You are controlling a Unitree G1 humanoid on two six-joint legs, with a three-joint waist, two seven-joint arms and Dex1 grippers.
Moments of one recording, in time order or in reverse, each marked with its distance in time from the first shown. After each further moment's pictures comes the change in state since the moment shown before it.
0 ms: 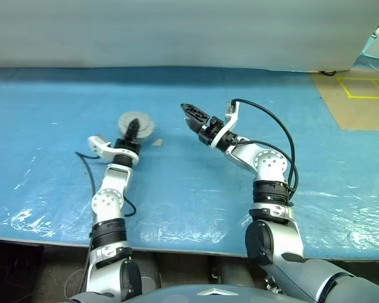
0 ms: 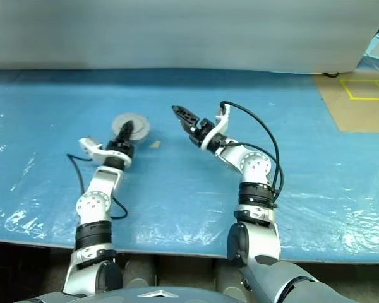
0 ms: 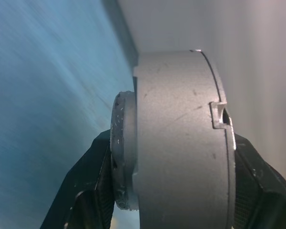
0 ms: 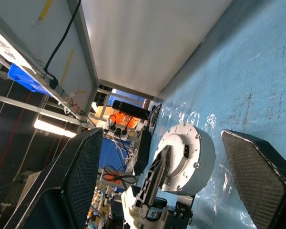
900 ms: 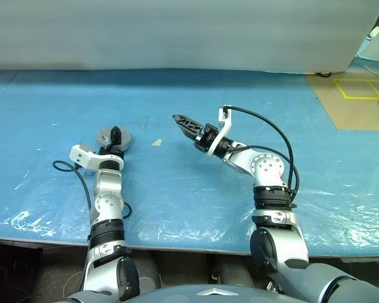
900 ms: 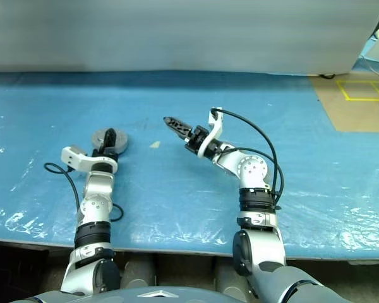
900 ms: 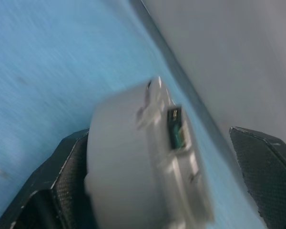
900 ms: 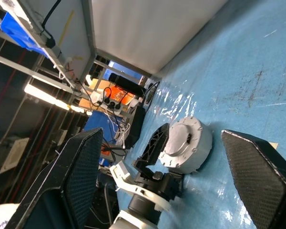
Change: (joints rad) left arm -0.012 0.004 0.033 0.094 0.223 -0.298 0.102; right arm 0.069 -0.039 0.181 -0.078 -0.046 -0.024 0.075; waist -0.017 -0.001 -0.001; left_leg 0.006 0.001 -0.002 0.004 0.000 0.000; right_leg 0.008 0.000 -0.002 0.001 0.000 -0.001
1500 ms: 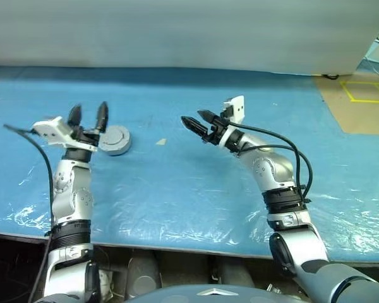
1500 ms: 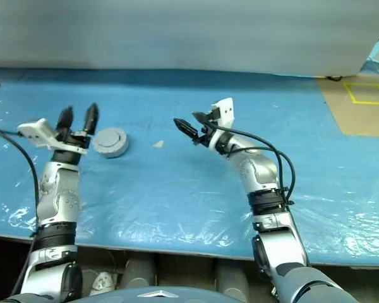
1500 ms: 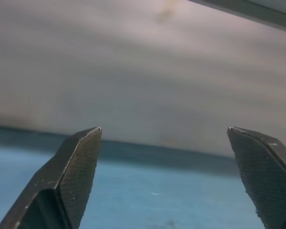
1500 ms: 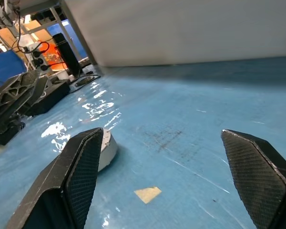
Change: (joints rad) left arm 0.080 0.345 -0.260 -0.164 0.241 -0.147 -0.511; right arm 0.042 -0.202 0.244 -0.040 -0.438 -0.534 0.220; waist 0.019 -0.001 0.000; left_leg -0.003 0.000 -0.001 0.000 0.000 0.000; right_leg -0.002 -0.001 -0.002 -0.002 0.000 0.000
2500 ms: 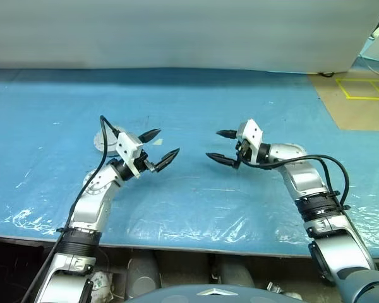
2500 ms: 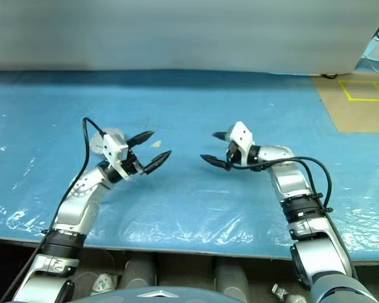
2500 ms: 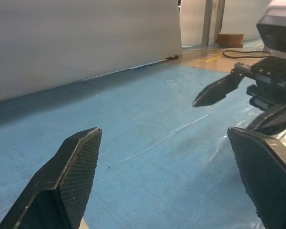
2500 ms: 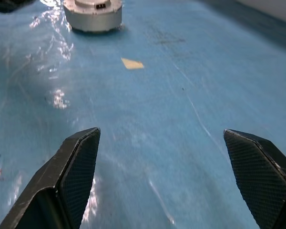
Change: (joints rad) left arm 0.041 0.024 -0.307 -0.054 0.175 0.083 -0.259; right arm 0.066 -0.316 0.128 0.182 -0.298 -0.381 0.389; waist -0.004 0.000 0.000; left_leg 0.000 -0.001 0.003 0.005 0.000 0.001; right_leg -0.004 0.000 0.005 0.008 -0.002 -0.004
